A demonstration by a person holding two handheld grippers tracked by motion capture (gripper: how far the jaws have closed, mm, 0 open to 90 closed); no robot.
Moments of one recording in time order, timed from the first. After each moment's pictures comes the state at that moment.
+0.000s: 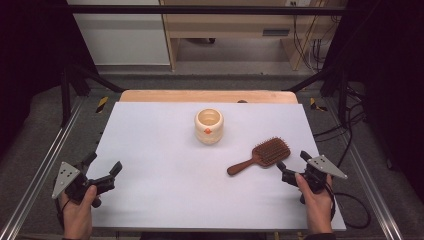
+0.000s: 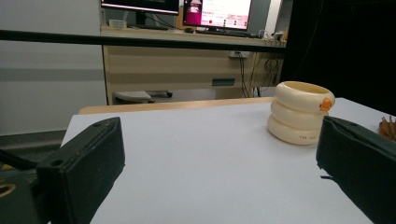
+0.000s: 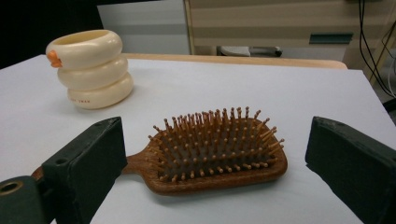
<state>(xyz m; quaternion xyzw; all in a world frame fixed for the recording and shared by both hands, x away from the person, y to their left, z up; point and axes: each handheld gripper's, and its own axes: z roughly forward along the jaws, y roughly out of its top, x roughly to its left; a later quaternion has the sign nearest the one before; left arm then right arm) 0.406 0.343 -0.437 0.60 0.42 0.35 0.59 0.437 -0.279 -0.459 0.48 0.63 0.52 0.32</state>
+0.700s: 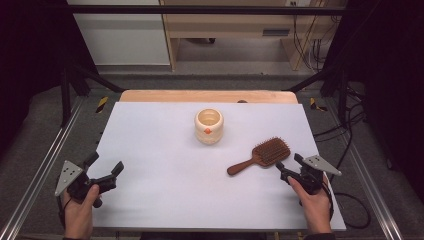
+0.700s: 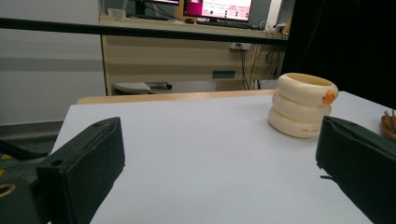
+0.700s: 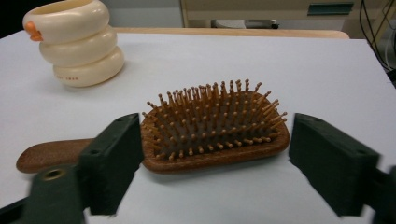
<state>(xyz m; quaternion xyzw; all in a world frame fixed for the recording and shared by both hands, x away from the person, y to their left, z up) 0.410 0.342 -0.440 0.61 0.43 0.34 0.58 0.440 -0.273 -0.463 0.51 0.65 0.48 0.29</state>
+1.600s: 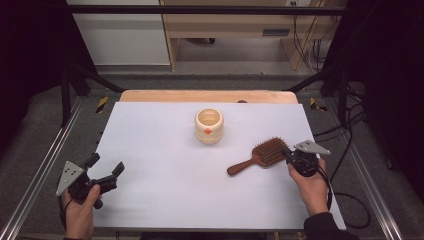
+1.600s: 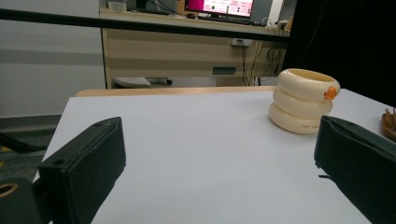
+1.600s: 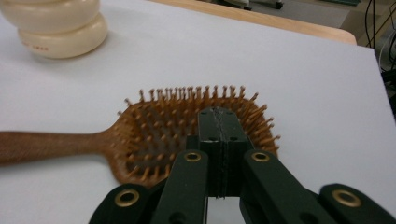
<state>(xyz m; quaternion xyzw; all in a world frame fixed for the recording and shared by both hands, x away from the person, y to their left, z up) 0.410 0.341 -0.444 0.61 0.44 0.33 0.57 0.478 -0.268 -0.446 0.49 0.72 0.40 0.30</state>
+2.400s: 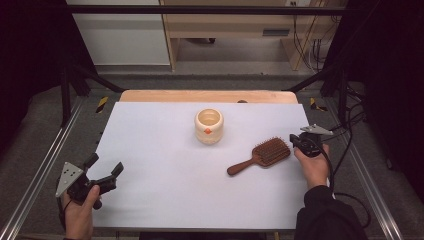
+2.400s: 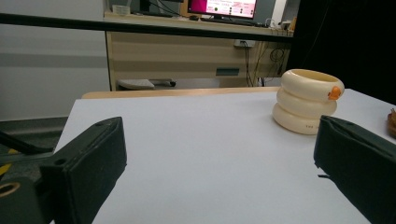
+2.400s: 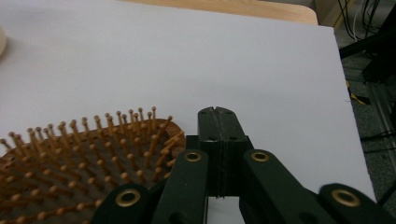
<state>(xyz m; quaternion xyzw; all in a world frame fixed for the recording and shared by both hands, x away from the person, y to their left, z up) 0.409 0.343 -0.444 0.60 0.44 0.34 0.57 0.543 -0.303 -0.458 0.55 0.69 0.37 0.29</state>
